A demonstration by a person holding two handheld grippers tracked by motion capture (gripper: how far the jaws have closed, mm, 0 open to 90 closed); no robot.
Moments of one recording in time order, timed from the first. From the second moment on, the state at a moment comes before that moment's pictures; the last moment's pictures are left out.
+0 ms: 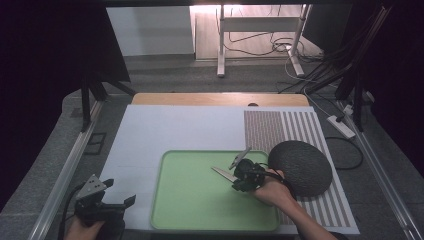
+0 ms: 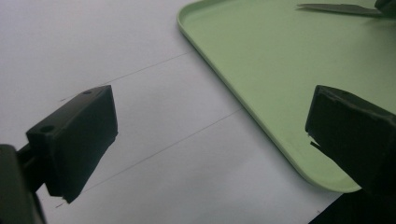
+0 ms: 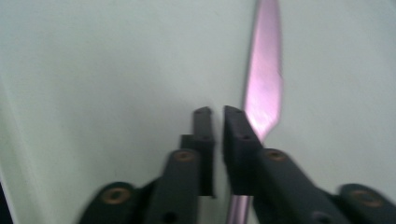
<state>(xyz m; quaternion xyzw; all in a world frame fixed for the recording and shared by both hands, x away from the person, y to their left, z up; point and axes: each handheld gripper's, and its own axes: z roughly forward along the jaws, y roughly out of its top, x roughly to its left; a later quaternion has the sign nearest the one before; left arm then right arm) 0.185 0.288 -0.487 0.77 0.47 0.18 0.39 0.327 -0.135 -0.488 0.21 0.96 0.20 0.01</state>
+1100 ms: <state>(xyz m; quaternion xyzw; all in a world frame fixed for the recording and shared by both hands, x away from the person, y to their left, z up) 0.185 0.288 -0.487 0.77 0.47 0.18 0.39 0.333 -0.179 -0.498 0.26 0.94 0.20 0.03</state>
